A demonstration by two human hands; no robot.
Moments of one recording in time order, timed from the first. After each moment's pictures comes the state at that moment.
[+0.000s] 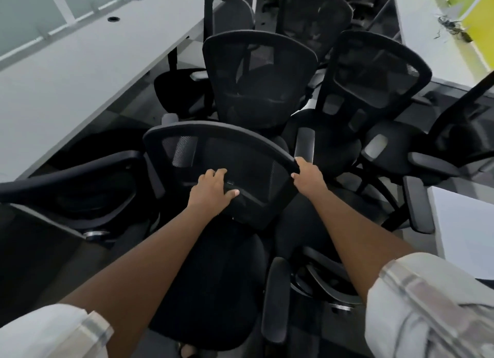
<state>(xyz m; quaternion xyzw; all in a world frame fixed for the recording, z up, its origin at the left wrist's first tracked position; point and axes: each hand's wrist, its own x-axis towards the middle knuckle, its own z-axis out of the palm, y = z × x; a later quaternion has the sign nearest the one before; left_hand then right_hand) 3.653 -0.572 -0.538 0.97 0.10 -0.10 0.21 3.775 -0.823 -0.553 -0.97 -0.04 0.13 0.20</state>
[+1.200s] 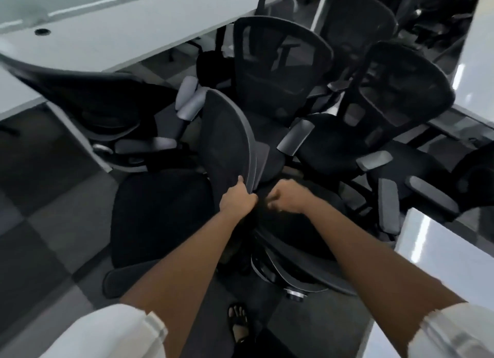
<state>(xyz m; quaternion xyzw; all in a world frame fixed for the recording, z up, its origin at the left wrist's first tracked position) 3.578 -0.849 -0.560 0.83 0.35 -0.13 0.42 3.679 -0.980 -0.518 -0.88 -0.35 0.33 0.05</state>
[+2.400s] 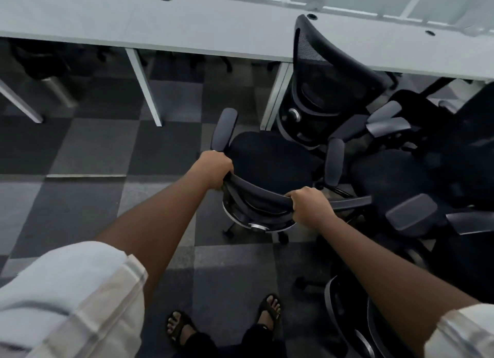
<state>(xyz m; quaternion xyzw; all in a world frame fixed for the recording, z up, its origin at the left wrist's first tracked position) 3.107 -0.678 -0.541 0.90 0.41 -0.17 0.02 3.366 -0.802 -0.559 -0.66 -0.73 0.11 -0.12</state>
